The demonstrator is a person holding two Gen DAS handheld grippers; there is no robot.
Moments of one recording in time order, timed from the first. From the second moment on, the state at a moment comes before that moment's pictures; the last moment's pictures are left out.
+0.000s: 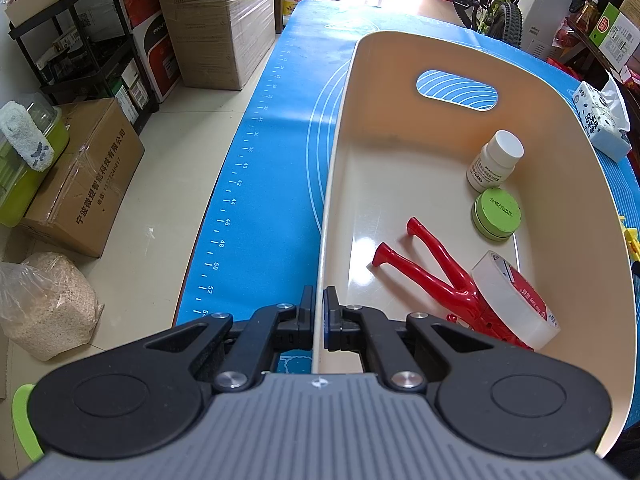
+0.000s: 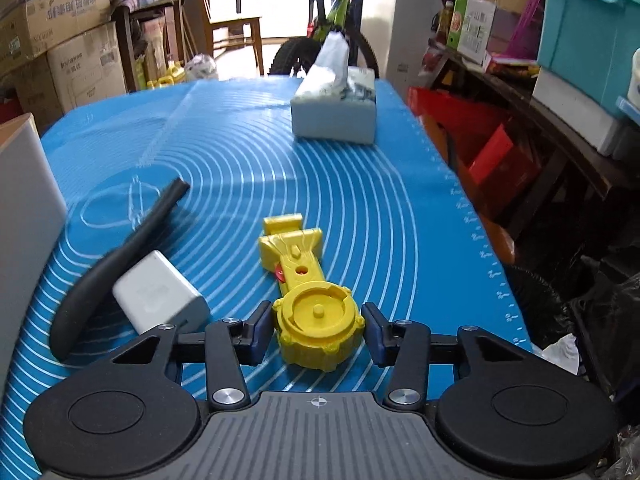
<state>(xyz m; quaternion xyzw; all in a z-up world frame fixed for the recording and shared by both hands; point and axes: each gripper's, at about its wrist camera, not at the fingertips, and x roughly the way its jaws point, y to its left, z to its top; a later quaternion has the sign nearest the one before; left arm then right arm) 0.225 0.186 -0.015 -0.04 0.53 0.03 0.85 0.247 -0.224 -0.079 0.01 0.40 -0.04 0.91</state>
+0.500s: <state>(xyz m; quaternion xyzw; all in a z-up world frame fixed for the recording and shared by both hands) 0.226 0.185 -0.015 -0.04 0.53 0.03 0.85 0.236 -0.190 -0.029 -0.03 0.33 -0.03 0.94</state>
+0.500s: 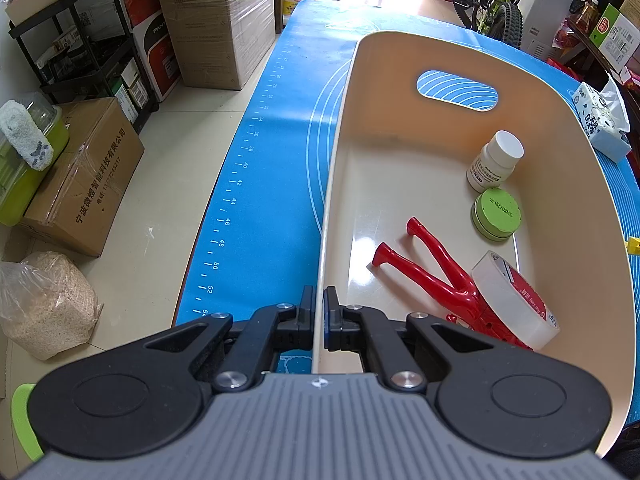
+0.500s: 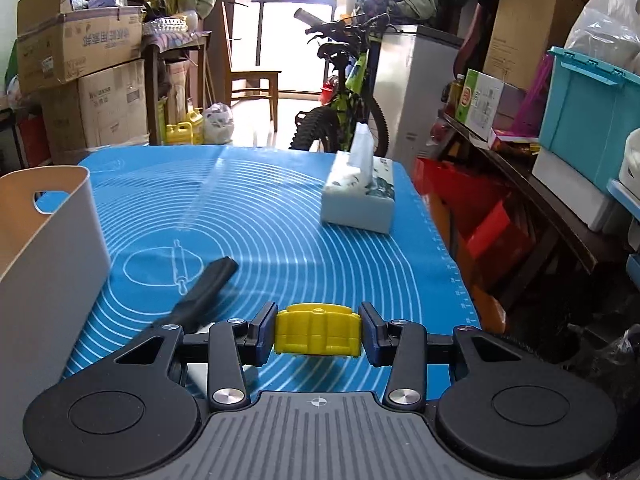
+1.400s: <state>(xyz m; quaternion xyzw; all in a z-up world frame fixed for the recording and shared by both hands) 0.226 0.183 -0.016 -0.04 0.53 0.03 0.85 0.247 -0.040 0.064 -0.03 0.22 0.15 0.96</state>
